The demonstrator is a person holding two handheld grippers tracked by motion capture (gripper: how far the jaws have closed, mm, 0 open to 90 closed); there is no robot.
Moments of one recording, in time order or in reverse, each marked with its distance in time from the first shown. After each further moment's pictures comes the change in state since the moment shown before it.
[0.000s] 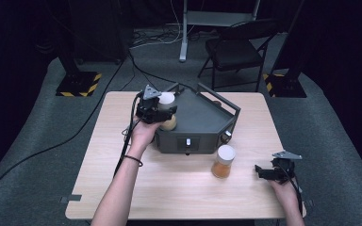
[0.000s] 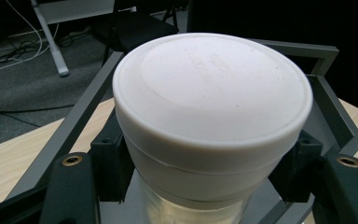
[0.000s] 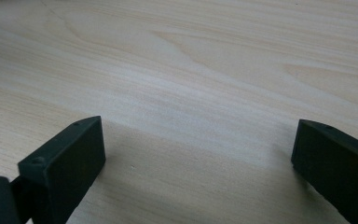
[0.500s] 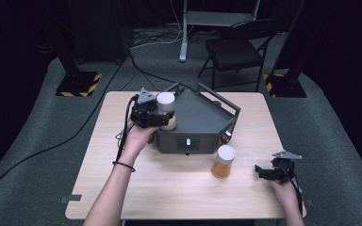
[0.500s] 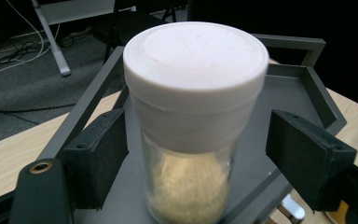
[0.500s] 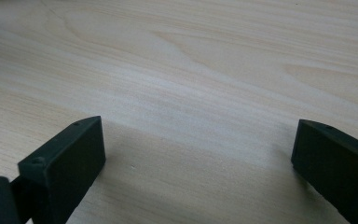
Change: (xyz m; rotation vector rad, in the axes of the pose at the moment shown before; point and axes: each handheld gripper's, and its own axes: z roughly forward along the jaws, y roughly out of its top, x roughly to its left) left arm -0.001 -0.008 -0.028 -0.003 -0.001 0.016; right arm 0.000 0.000 0.000 0.000 0.000 0.000
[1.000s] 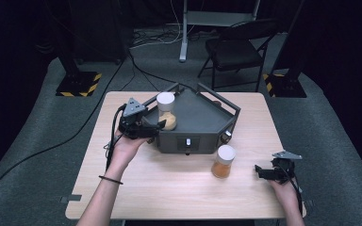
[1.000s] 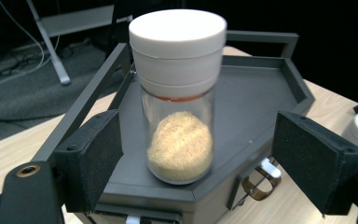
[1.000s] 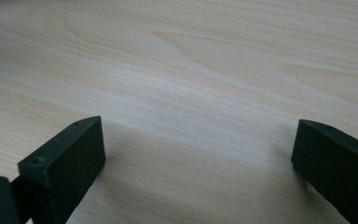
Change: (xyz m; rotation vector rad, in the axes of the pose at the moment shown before) left arm -0.003 -0.030 -0.044 -0.055 -0.019 0.030; right arm 0.000 0.000 0.000 0.000 0.000 0.000
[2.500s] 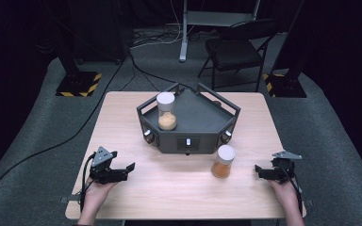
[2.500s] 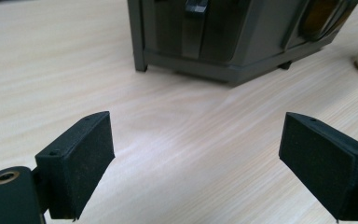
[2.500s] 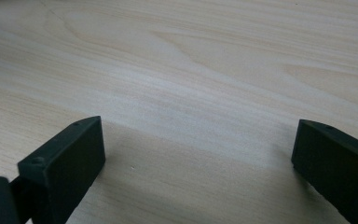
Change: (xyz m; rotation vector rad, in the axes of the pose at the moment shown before) left arm 0.028 -0.153 -0.046 0.136 0.070 -0.141; right arm 0.000 0.000 0.000 0.000 -0.001 0.001
